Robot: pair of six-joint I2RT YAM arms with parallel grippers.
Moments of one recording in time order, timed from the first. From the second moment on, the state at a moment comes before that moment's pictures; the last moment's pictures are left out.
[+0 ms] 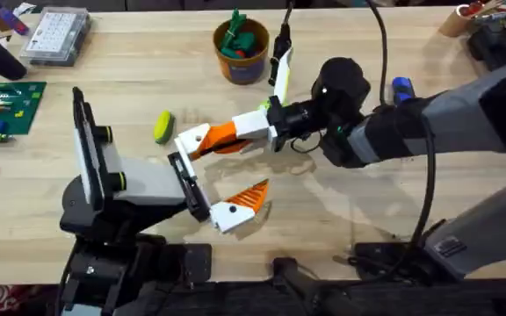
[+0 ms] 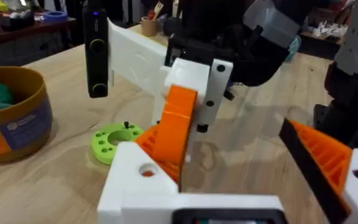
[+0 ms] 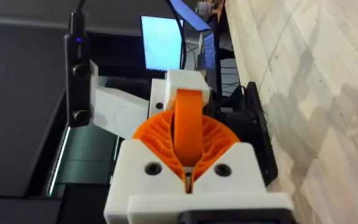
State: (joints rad) left arm -0.13 0.01 0.01 -0.09 0.98 -0.02; right arm 0.62 1.83 0.63 1.20 -1.20 1.47
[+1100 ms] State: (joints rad) left arm -0.13 0.00 0.01 -0.09 1.00 0.00; right arm 0.65 1.86 0.63 1.17 -1.18 1.47
